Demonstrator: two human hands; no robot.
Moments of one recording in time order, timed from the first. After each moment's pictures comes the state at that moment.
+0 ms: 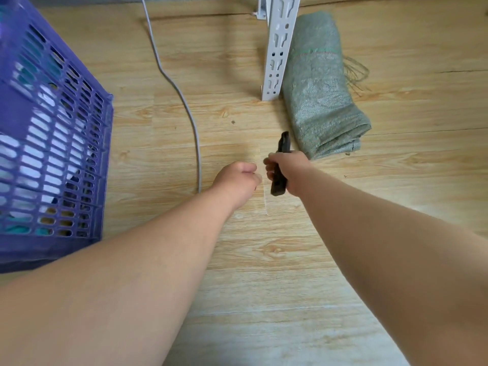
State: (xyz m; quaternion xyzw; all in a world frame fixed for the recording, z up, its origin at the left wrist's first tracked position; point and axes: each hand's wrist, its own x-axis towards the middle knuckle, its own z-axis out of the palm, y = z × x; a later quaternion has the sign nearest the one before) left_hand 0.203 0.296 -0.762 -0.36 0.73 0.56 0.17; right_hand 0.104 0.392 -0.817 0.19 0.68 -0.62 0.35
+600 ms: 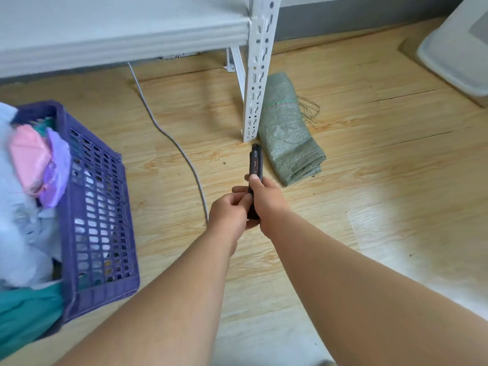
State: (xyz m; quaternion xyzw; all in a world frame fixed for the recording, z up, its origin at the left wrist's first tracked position) left_hand 0.214 0.276 -0.606 -0.43 0.59 0.67 0.15; right_hand 0.165 0.345 -0.637 0.24 0.65 -0.65 0.31
